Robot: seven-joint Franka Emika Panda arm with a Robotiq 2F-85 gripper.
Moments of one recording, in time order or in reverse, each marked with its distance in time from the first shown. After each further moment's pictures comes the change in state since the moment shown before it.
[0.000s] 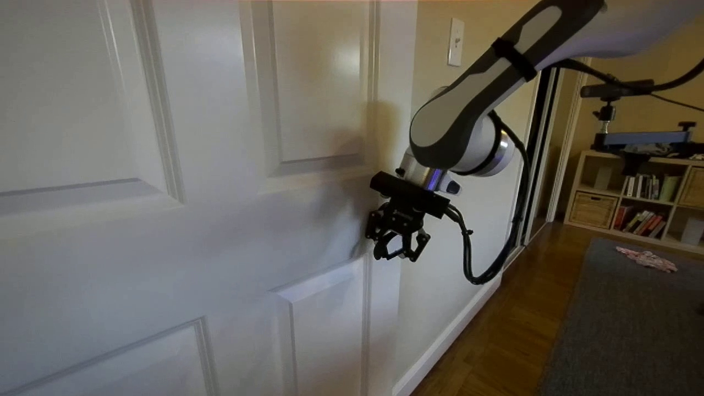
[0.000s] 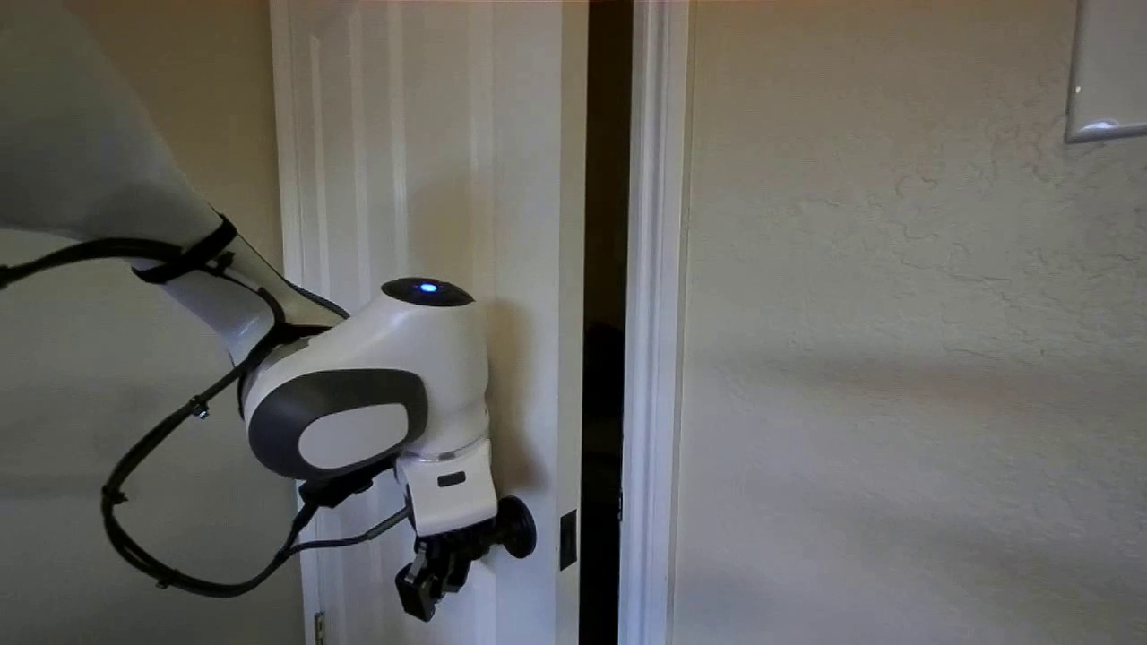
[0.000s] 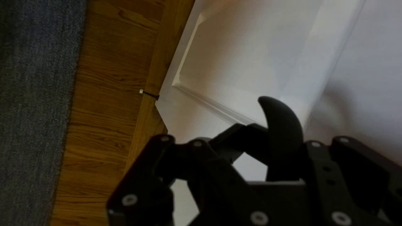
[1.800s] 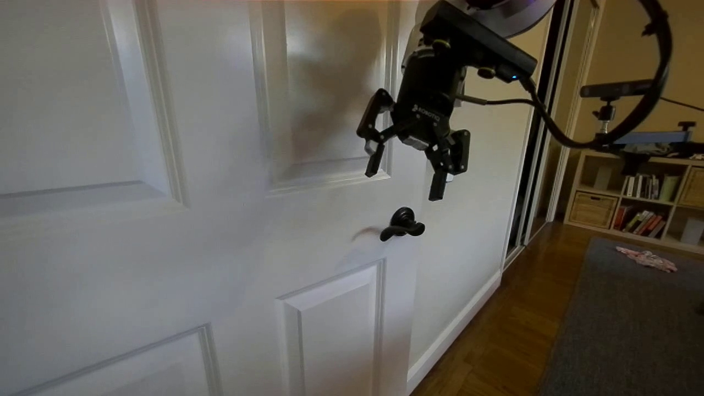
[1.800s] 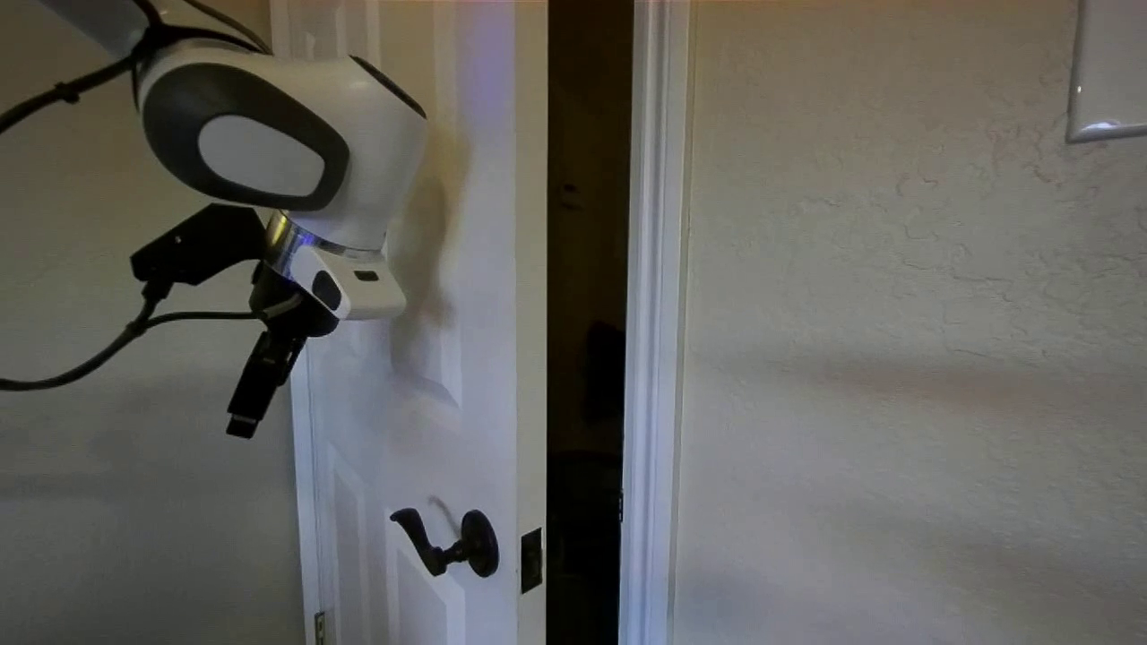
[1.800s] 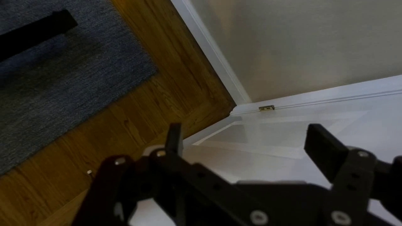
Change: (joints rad) arm 0.001 -0.377 0.090 -0.034 0.206 -0.689 -0.565
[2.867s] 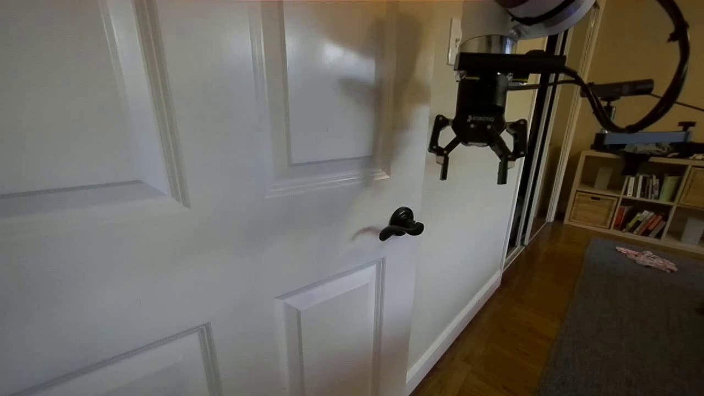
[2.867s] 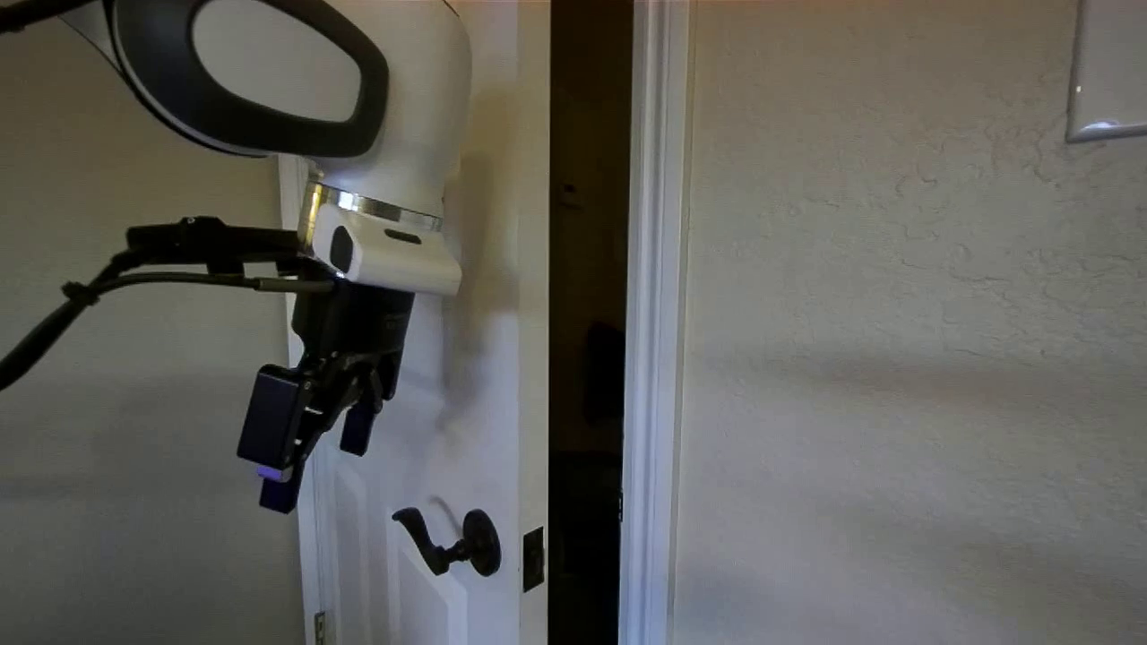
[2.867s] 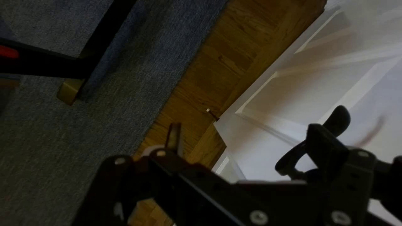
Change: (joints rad) arm -0.004 -0.098 -0.192 -0.112 -0.322 0.008 0.388
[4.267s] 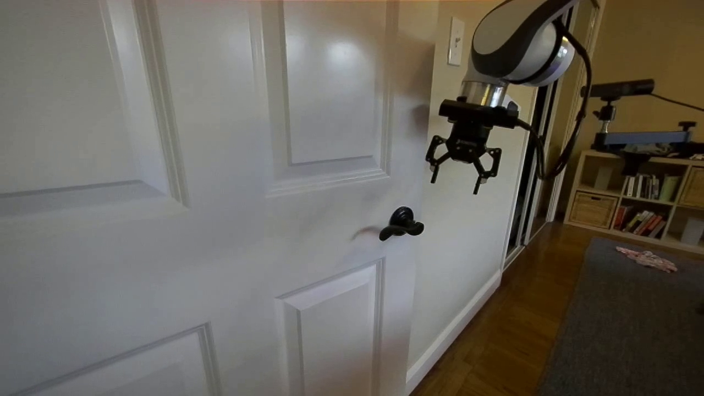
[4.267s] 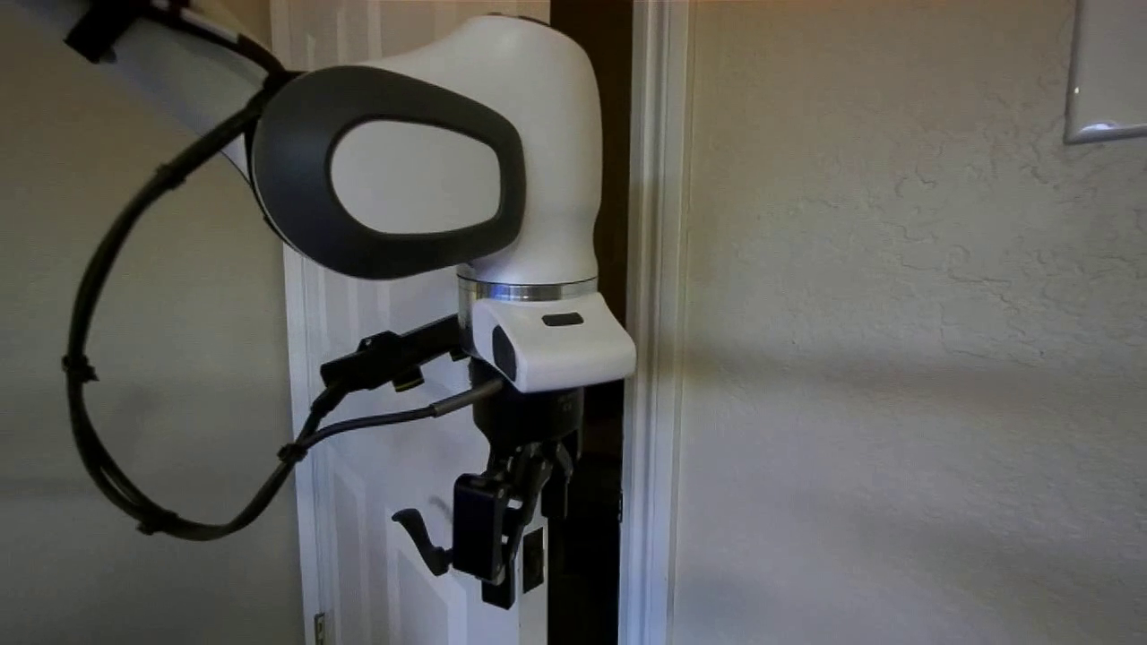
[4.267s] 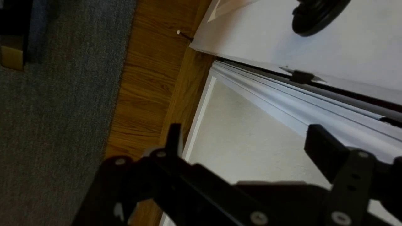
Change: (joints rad) arm -0.087 0.184 -0.075 0.080 -0.028 0.336 0.098
